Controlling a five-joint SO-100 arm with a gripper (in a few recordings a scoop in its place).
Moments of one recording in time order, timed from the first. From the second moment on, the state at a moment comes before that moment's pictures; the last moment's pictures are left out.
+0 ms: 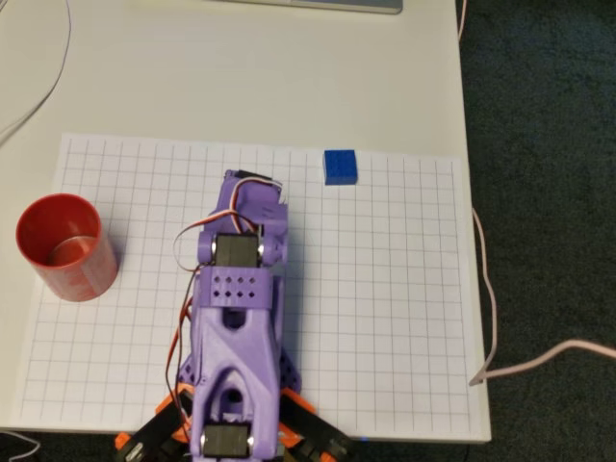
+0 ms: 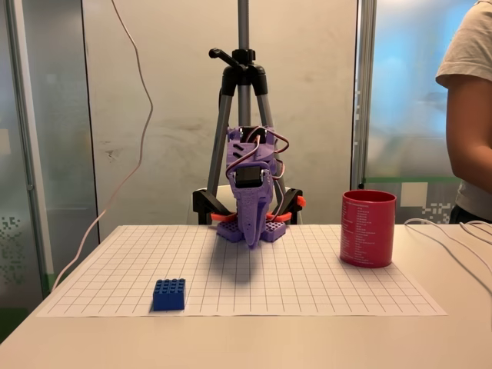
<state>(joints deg) 0.1 189.2 176.7 57.1 8.7</state>
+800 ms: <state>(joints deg) -1.5 189.2 176.7 58.0 11.8</state>
